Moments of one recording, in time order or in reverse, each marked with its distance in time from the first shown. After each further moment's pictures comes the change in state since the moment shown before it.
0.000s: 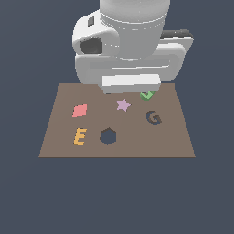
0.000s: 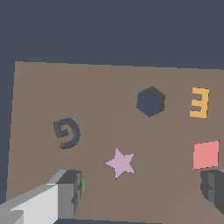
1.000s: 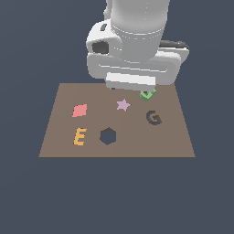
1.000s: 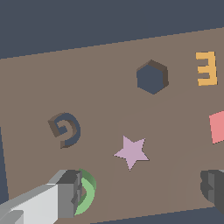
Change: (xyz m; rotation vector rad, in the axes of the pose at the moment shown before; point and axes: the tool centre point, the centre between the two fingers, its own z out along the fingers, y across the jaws) arm -0.028 -0.013 0.025 -0.004 -0.004 0.182
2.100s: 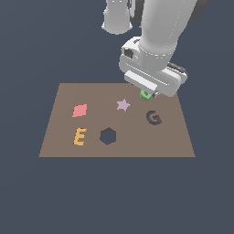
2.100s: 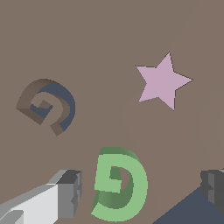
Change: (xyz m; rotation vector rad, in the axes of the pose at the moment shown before) arm -0.072 -0.052 0.074 -0.012 -0.014 0.521
